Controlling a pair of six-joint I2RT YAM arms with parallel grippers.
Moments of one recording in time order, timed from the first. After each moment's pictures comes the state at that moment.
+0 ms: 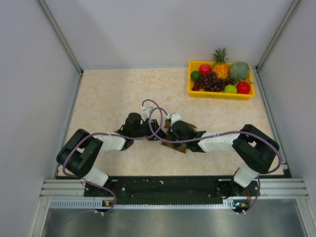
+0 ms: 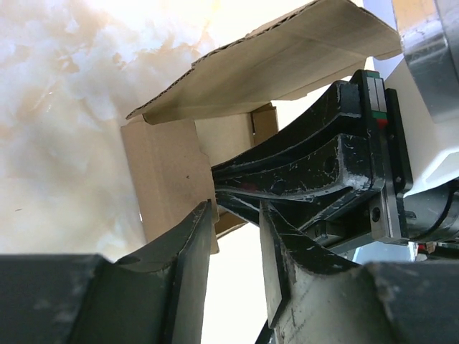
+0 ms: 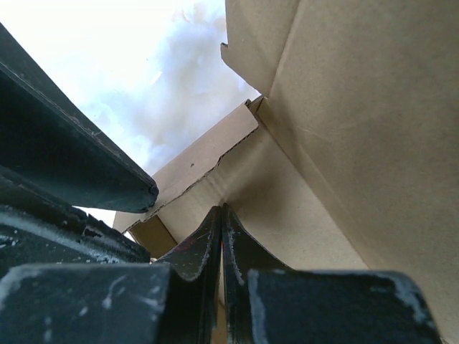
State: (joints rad) left arm -0.56 1.54 0.53 0.55 0.59 -0.71; right arm 0.93 1.63 0.73 0.13 0.14 0.40
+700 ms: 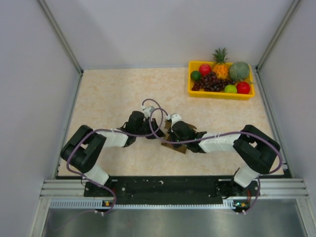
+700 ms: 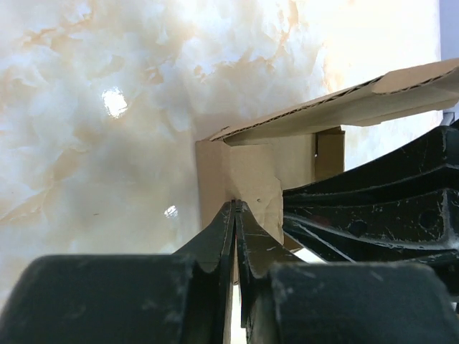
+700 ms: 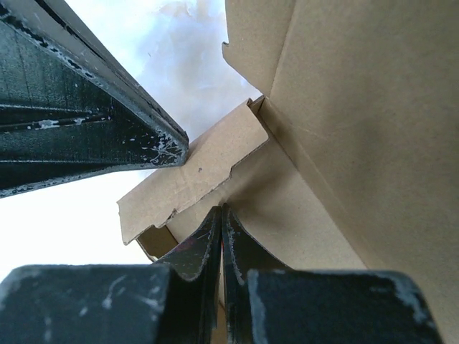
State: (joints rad) left arm -0.55 1.61 0.59 0.43 0.46 -0.64; right arm 0.93 1.62 0.71 0.15 0.13 0.40
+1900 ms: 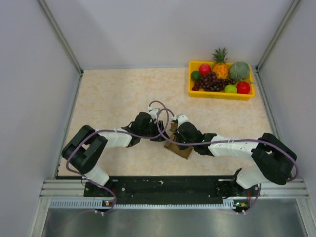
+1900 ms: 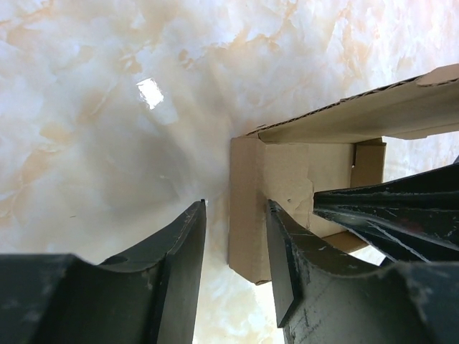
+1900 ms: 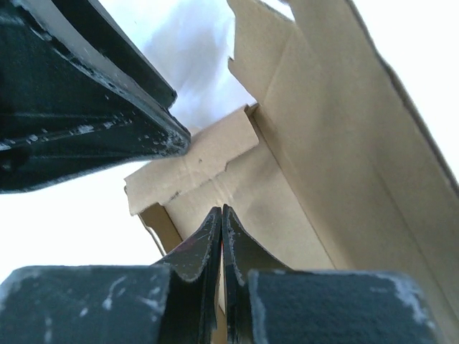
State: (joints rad) left arm -0.64 1.61 0.65 0.30 0.35 -0.55; right arm 0.93 1.44 0.67 0.00 0.16 0.40
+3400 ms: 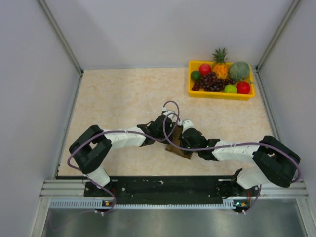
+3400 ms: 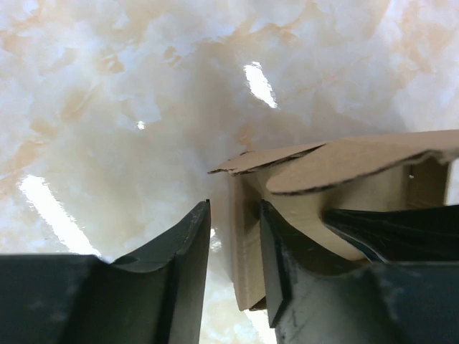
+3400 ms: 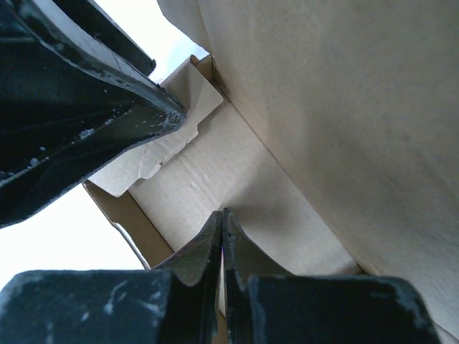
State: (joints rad) left arm -0.88 1.65 0.88 -0.06 -0.07 -0.50; right arm 0.93 1.39 0.52 0.07 0.16 0.45
